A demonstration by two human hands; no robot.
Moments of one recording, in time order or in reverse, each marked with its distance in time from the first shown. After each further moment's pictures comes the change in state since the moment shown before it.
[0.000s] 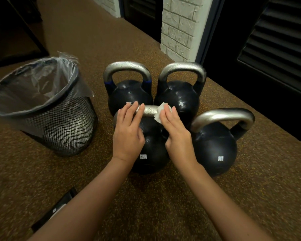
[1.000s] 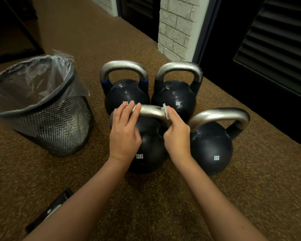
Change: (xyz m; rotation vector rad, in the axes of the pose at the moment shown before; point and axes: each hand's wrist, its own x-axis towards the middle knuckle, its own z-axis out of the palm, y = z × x) left_hand -0.001 0.002 0.000 -0.004 -0.002 -0.007; right_hand 0.015 -0.009 -0.003 0.195 0.122 0.359
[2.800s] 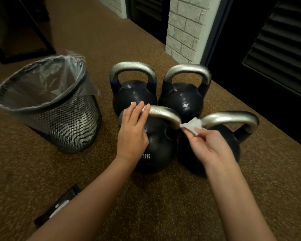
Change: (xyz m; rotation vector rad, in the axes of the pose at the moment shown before) left_hand -0.001 -0.002 -0.004 0.011 -0.025 0.021; right_hand -0.006 -0.028 -0.063 1.122 0.105 0.932
